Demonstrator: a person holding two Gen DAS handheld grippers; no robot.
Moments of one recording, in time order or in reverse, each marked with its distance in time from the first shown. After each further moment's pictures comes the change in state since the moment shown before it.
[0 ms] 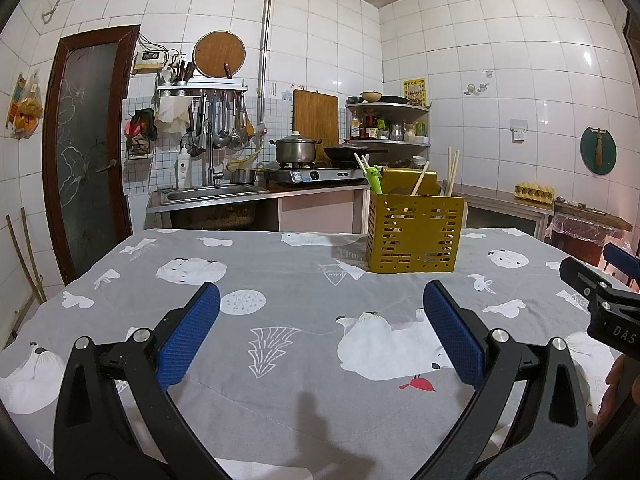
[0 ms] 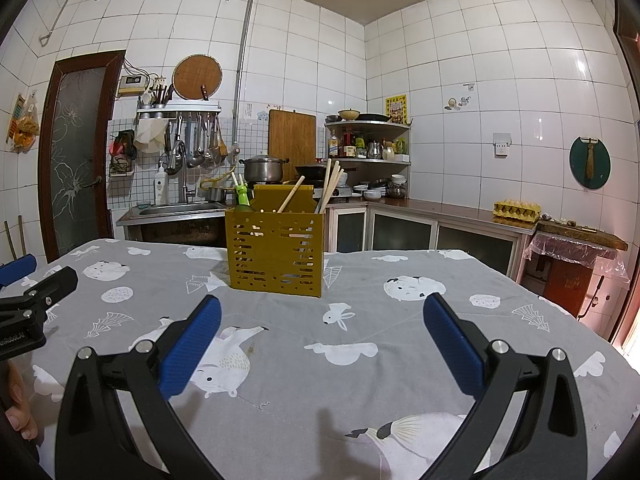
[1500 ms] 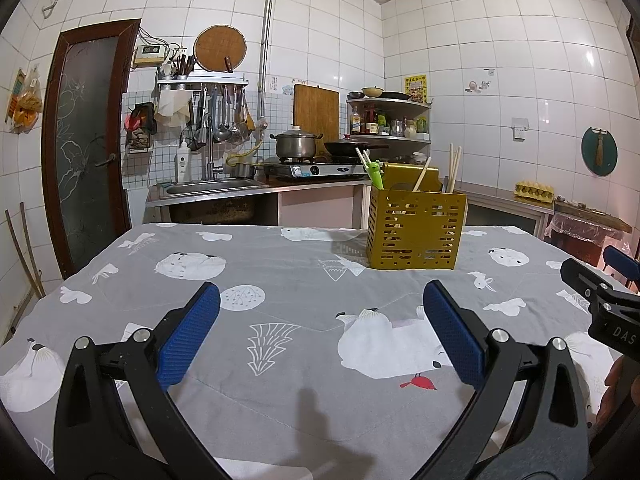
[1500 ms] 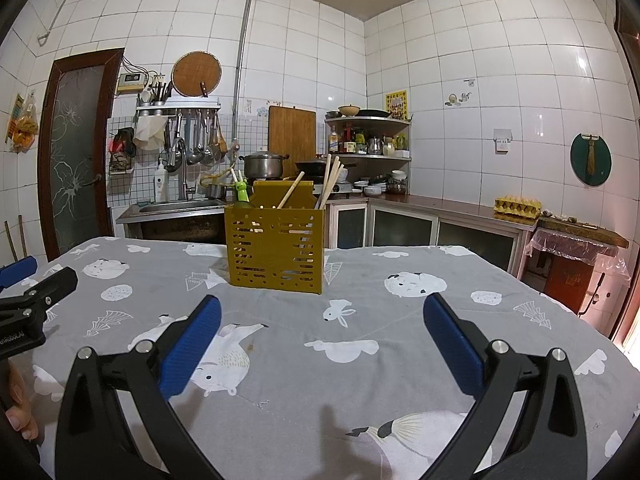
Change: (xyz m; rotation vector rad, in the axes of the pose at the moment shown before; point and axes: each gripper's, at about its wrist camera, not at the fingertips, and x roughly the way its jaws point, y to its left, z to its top) left arm -0.001 0.000 -0.002 -0.004 0.008 -0.001; right arm 0.003 -0.001 -0.003 0.004 0.010 0.001
